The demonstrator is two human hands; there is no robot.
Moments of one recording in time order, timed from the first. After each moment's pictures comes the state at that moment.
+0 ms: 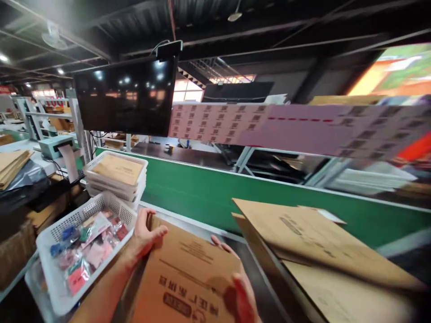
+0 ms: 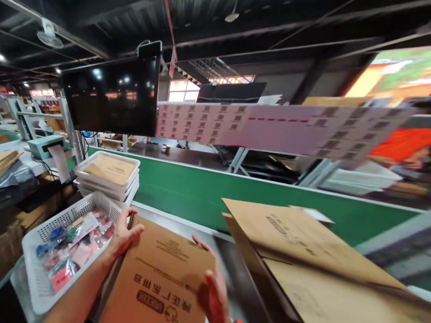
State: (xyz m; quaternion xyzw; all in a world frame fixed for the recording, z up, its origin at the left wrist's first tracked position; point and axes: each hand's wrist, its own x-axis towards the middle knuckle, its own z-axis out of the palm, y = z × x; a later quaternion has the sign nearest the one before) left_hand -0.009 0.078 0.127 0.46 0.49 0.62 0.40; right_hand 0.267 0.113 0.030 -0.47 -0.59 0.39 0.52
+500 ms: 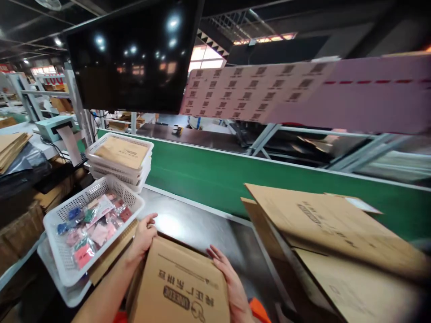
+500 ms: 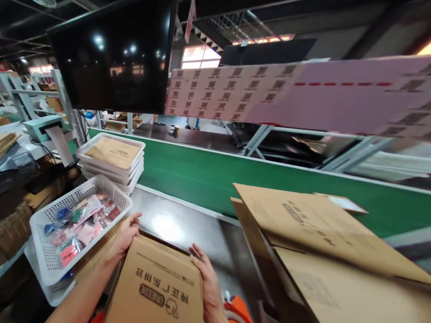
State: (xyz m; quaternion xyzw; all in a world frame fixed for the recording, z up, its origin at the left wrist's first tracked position) left_hand -0.007 0.063 0.065 0.40 0.61 0.49 0.47; right_hand 0.277 0.095 -0.014 -0.56 -0.42 0.59 0.41
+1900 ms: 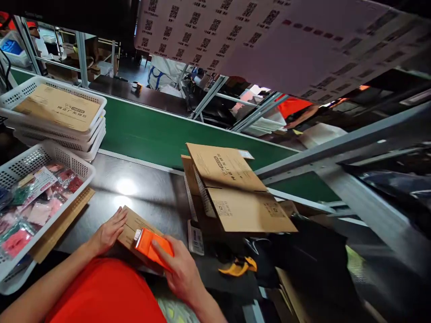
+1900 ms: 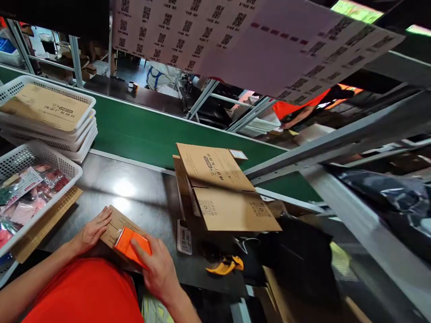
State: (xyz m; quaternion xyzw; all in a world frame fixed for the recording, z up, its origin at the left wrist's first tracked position) left_hand 0.021 0.014 -0.085 0.80 0.41 0.39 0.22; right_hand 0.349 -0.020 0.042 -0.40 -0.89 0.08 0.22
